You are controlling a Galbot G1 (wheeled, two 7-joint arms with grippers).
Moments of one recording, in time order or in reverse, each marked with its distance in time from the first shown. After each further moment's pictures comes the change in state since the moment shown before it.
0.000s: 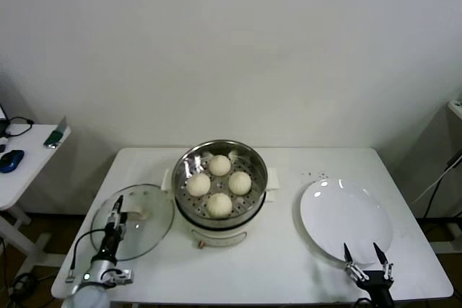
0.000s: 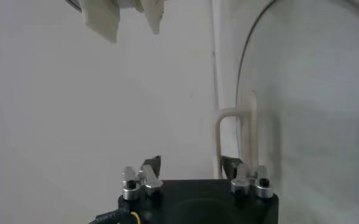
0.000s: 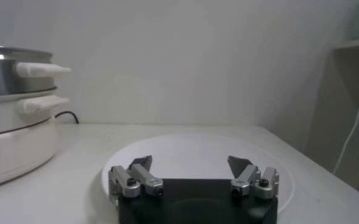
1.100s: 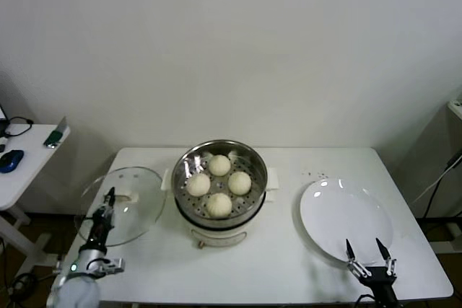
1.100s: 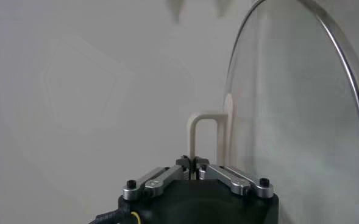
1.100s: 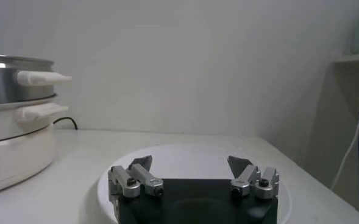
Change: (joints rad) left arm 0.053 0.080 -0.013 -0.216 -0.157 0.068 0.103; right arm 0.000 -0.005 0.018 0.023 -0.013 0.000 -0.001
